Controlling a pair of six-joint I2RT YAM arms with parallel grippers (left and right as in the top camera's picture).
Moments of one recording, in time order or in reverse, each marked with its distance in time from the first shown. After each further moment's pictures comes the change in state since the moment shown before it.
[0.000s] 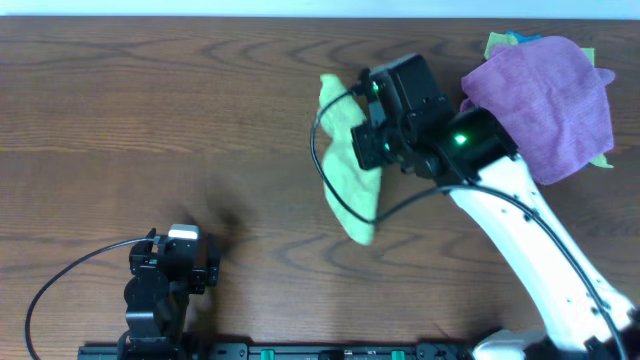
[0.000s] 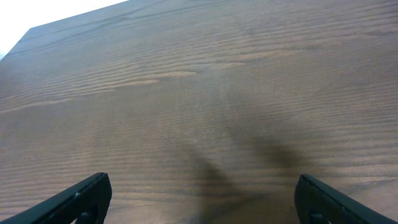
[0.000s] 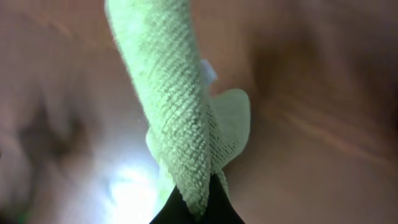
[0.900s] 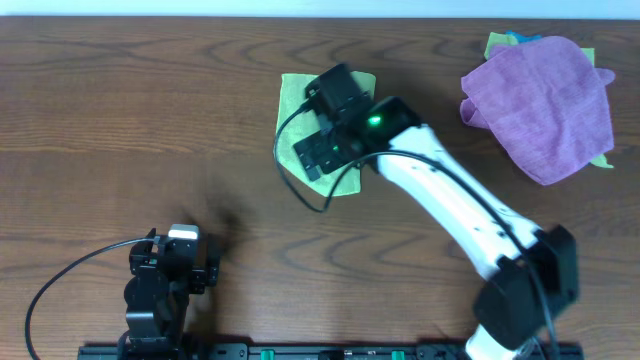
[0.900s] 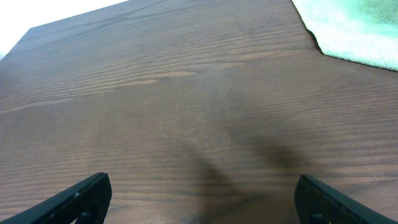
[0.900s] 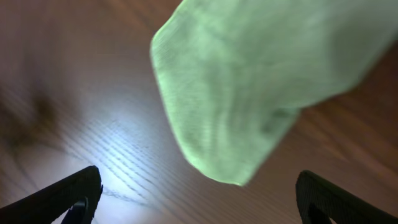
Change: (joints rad) left arm 0.000 0.000 0.000 0.000 0.000 0.000; right arm 0.108 0.280 0.016 0.053 -0.014 -0.074
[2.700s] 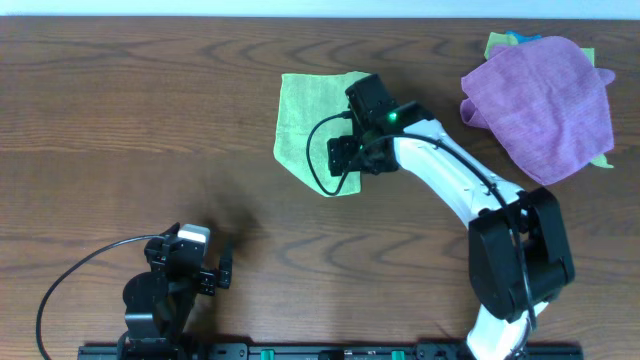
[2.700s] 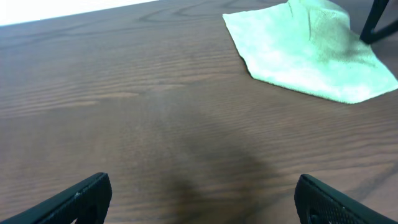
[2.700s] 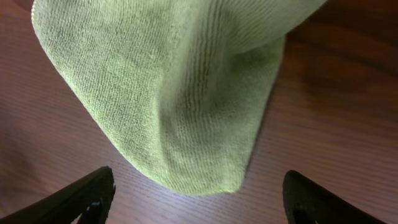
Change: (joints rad) left arm 0.000 0.000 0.000 0.033 0.229 -0.082; right arm -0.178 0.067 -0.218 0.160 -0.153 0.244
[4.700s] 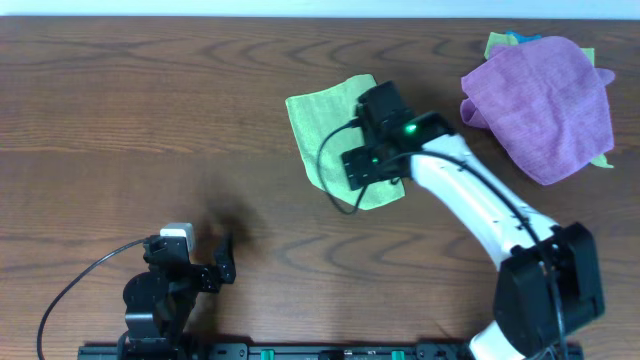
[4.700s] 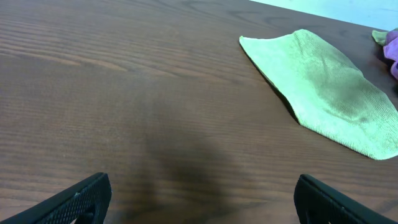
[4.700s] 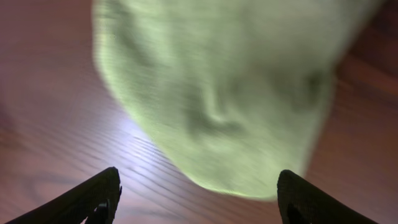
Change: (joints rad) left arm 0.000 0.000 0.000 -0.007 0.012 -0.316; right arm 0.035 -0.154 -0.064 -0.063 0.101 -0.199
